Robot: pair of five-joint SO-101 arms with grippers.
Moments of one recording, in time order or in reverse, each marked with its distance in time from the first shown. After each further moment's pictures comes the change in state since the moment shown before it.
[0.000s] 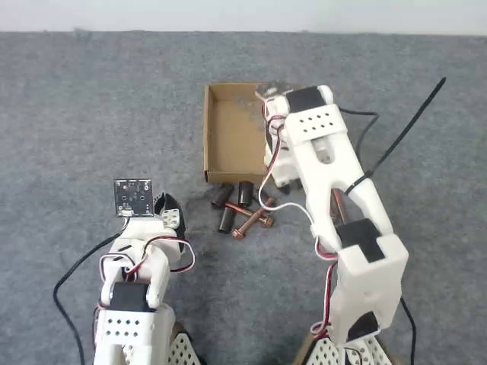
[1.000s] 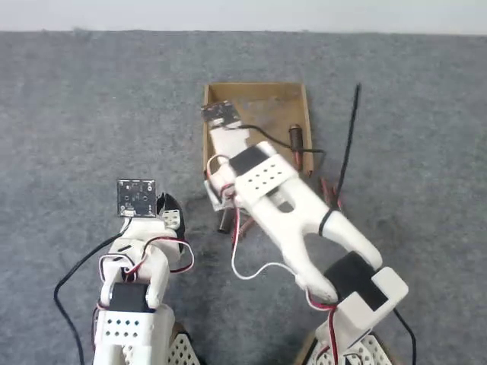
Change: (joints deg) left arm 0.0 0.0 0.0 0.0 -2.5; right arm -19.1 -11.1 25.8 -38.2 -22.1
